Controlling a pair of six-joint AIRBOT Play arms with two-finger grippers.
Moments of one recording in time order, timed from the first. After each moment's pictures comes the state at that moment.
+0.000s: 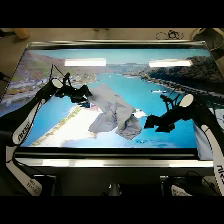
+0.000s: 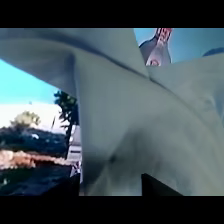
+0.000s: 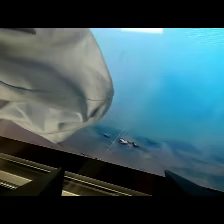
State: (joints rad) left arm -0.15 -1.91 1.55 0.88 -0.87 -1.74; right arm 0.02 -1.32 0.95 -1.12 1.32 1.48
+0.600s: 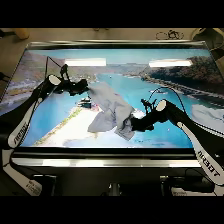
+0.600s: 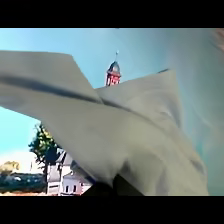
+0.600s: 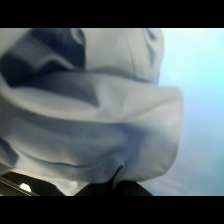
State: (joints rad) left arm -0.15 -1.83 1.56 0.87 -0.79 -1.59; right arm 0.20 -1.50 0.95 -0.94 1.09 1.45
